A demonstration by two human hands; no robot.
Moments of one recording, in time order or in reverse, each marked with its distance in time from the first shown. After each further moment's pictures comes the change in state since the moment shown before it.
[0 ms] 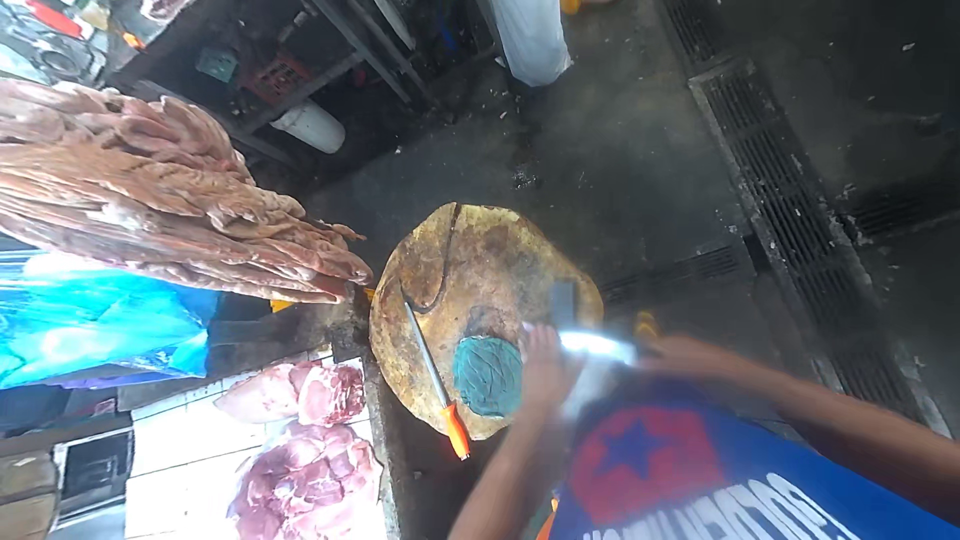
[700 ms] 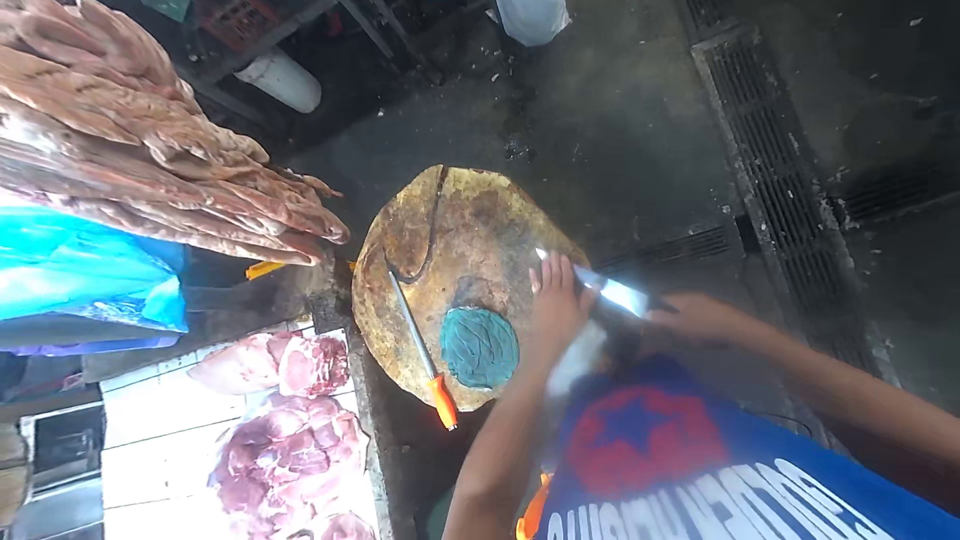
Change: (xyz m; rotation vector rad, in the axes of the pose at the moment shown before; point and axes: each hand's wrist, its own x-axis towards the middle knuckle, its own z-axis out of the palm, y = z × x) left_hand 0.055 0.042 0.002 0.005 0.111 0.127; right_hand -0.027 0.027 -0.017 0.156 0.076 0.143
